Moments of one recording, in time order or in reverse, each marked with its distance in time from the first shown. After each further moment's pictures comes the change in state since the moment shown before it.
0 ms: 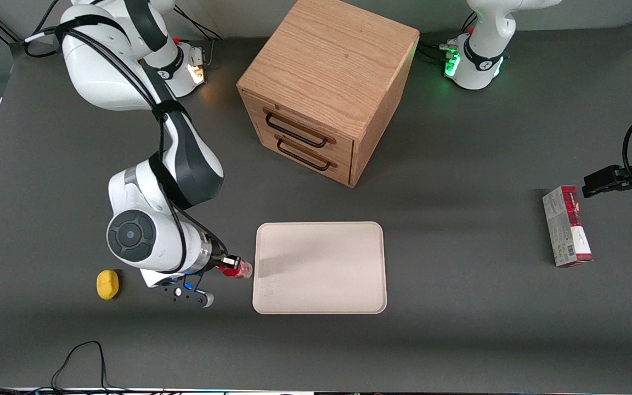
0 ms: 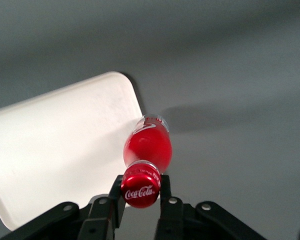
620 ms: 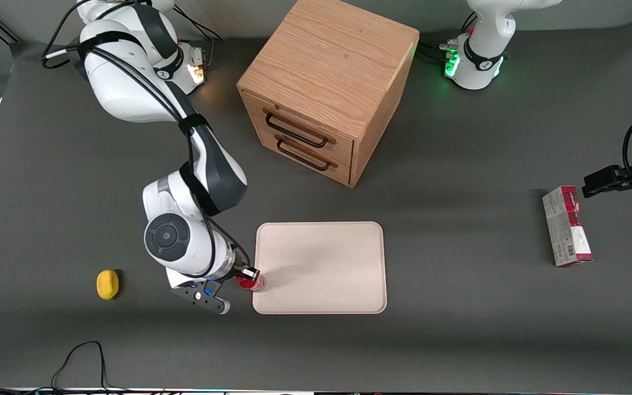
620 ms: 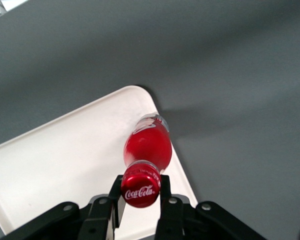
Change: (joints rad) arm 0.041 0.062 0.000 0.003 -0.026 0.122 0.130
